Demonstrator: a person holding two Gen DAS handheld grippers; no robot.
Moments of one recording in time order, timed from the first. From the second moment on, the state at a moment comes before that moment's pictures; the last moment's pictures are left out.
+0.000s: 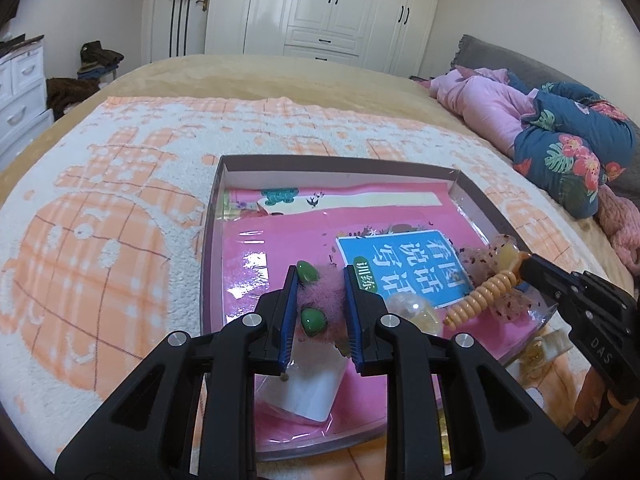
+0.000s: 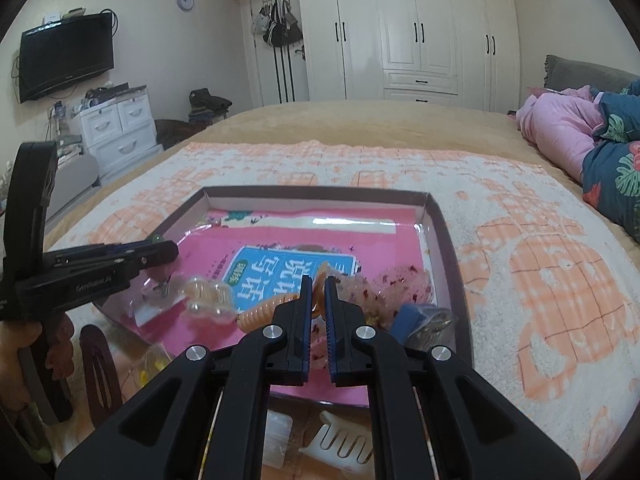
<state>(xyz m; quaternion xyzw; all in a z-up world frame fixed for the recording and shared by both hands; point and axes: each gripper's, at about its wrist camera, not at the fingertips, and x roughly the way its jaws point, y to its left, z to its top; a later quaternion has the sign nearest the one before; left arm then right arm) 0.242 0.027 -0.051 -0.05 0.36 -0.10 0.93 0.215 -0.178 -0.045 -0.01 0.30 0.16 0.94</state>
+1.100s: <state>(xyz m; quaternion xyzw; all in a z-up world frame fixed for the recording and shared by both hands) 0.237 0.025 -0.056 -0.05 0.36 -0.11 0.92 0.191 -0.178 -0.058 -0.01 0.34 0.15 0.93</state>
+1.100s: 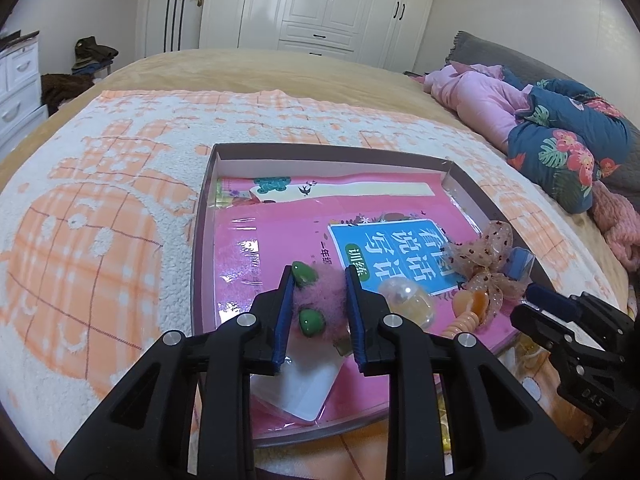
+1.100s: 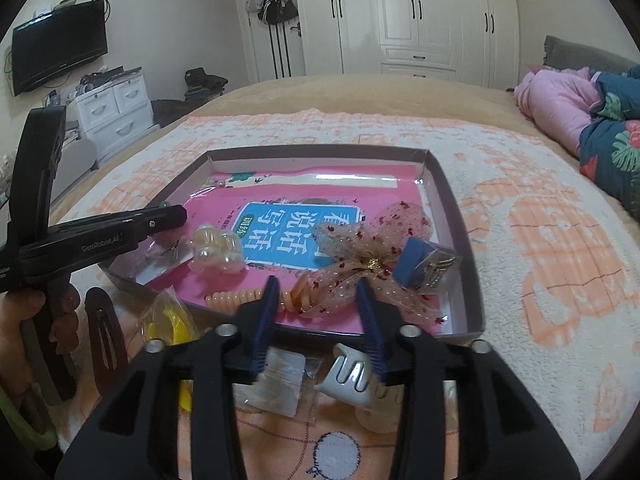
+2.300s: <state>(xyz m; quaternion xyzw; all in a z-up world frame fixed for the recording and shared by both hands) 0.178 0.033 -0.010 -0.06 0.30 -0.10 0.95 0.148 -0.196 -0.033 -0.05 0.28 0.12 0.95</state>
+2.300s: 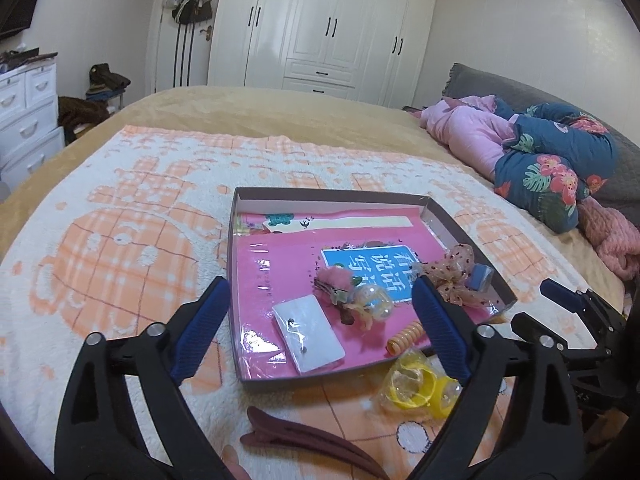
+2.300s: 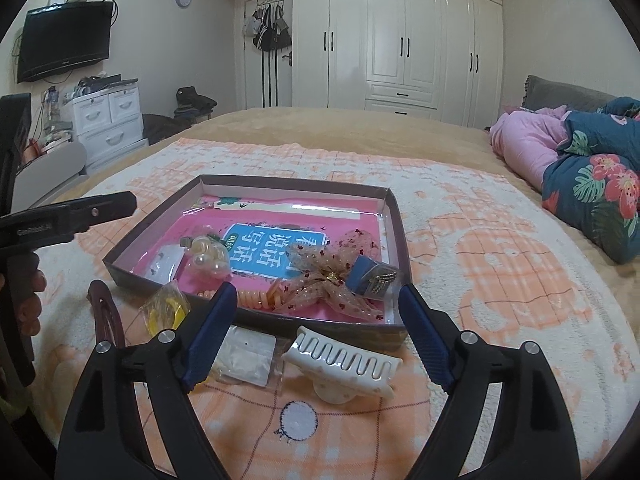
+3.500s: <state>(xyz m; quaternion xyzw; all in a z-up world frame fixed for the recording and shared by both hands) 0.116 0.041 -0.007 -0.05 0.28 -0.09 0.95 0.096 -0.182 -0.035 -0.11 0.26 0.15 0.95</state>
